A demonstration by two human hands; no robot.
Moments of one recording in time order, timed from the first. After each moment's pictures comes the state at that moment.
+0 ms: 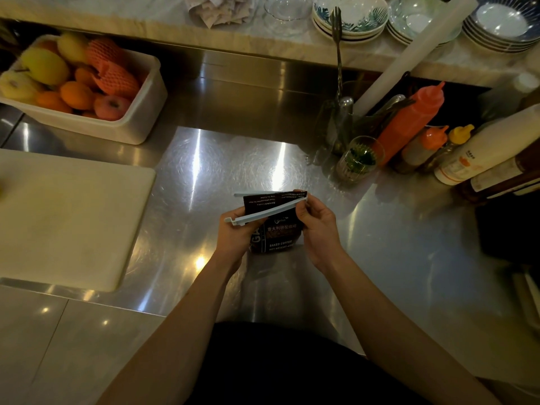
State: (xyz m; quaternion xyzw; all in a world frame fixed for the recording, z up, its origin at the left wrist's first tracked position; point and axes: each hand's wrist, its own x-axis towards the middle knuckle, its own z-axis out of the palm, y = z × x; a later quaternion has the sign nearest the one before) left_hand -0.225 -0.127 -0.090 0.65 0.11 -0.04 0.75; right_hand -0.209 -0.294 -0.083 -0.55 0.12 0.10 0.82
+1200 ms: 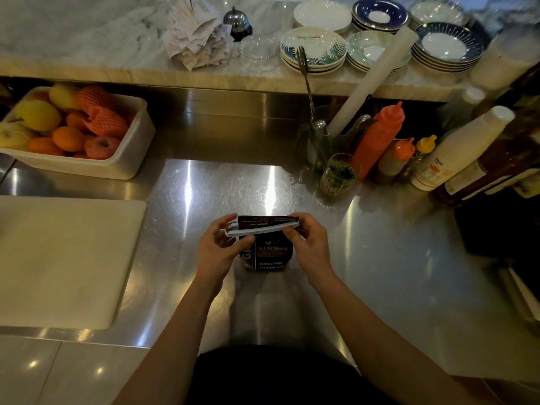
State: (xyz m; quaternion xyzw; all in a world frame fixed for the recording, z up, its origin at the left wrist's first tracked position) left_hand -0.223 -0.101 -0.090 0.69 0.12 -0.06 0.71; right_hand -0.218 -0.300 -0.080 -0.72 0.09 -0.01 0.69
